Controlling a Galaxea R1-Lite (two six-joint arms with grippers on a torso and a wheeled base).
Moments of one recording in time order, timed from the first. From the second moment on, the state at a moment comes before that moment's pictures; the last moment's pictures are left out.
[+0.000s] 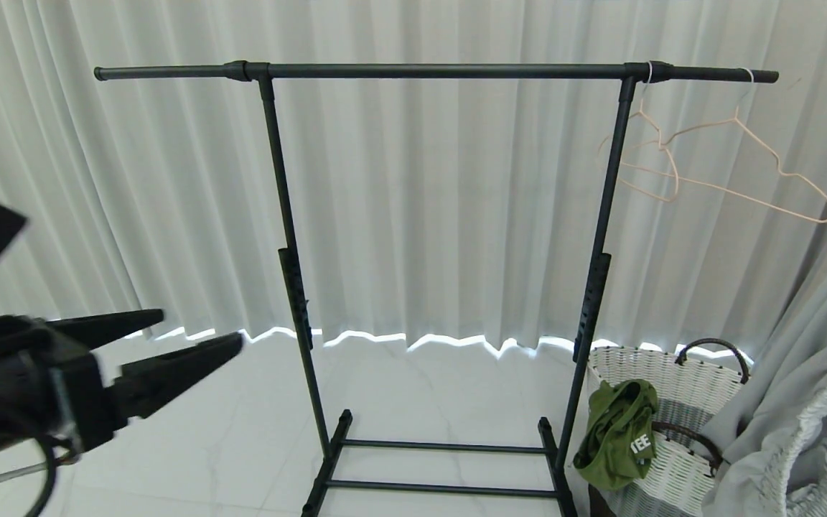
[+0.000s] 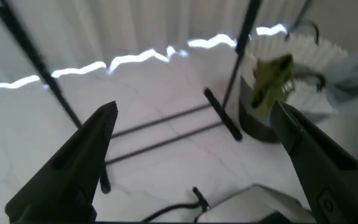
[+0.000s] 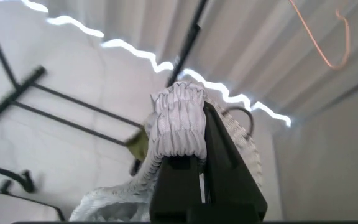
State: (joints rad) left arm -0.36 1.08 -0.70 -0.05 -0.15 -0.02; right arm 0.17 1.07 -1.17 0.42 0.03 -0.26
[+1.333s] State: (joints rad) left arm -1.15 2.24 -1.46 -0.39 0.02 -0.45; right arm 0.37 1.09 -1.21 0.40 0.06 -0.05
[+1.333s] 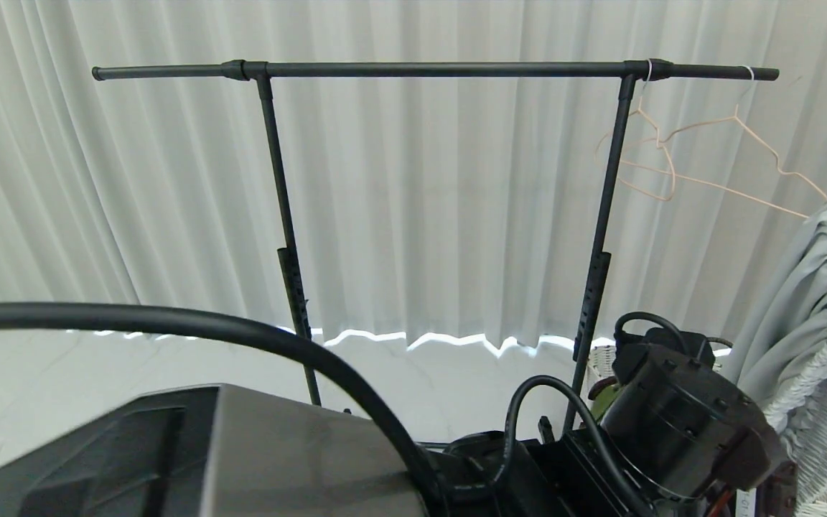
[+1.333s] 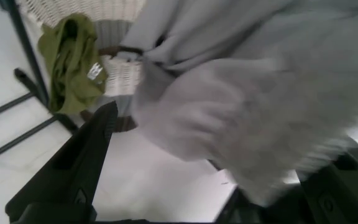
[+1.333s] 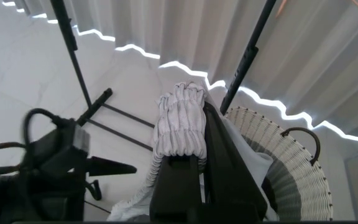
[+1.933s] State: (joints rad) left arm -1.13 2.26 -1.36 -0.39 0.08 -0.45; right arm 0.37 1.09 -1.21 0.40 0.05 -0.04
